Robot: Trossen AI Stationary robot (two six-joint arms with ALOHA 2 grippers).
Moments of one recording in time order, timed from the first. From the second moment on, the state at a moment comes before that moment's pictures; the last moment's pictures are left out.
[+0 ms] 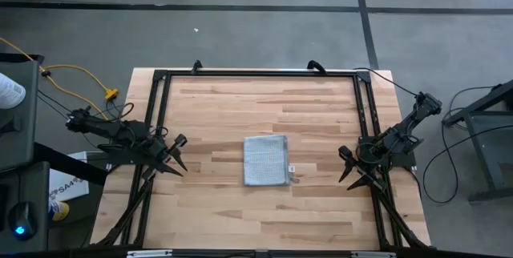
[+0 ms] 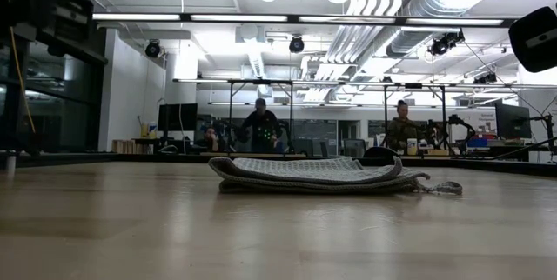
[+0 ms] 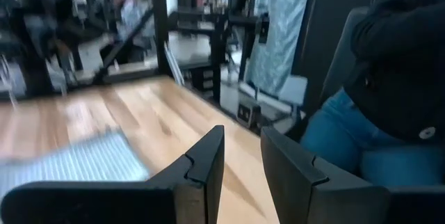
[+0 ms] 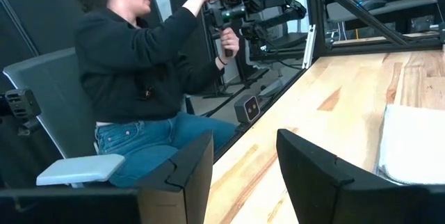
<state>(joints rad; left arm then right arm) -0.31 0.01 0.11 -0.10 0.33 -0.02 0.70 0.05 0.01 0.02 0.00 0.26</state>
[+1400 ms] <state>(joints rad) -0.31 0.03 0.01 0.02 0.06 0.05 0.70 0.05 0.01 0.02 0.00 0.26</state>
